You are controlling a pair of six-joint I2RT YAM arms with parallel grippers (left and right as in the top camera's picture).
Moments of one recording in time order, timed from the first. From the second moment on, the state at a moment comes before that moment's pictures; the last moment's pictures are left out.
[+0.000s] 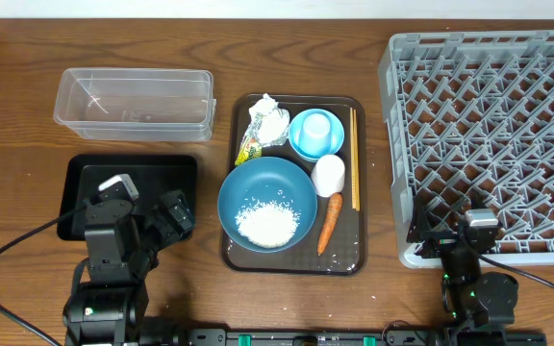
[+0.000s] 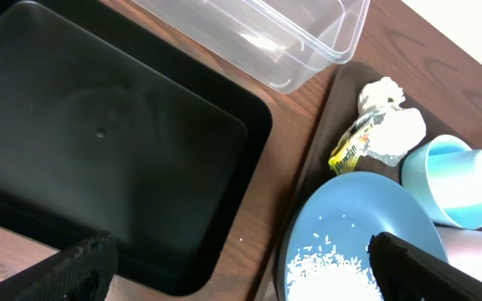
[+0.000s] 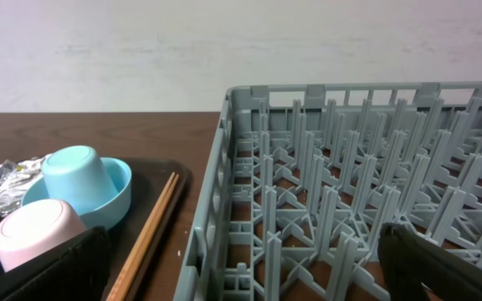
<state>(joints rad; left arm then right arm) 0.03 0.62 0.62 -0.74 0.03 -0.52 0.03 0.01 0.01 -0.07 -0.05 0.06</state>
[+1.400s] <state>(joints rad) -0.43 1.06 0.97 -0.97 0.25 -0.57 0.03 0.01 0.01 -0.07 -0.05 0.06</state>
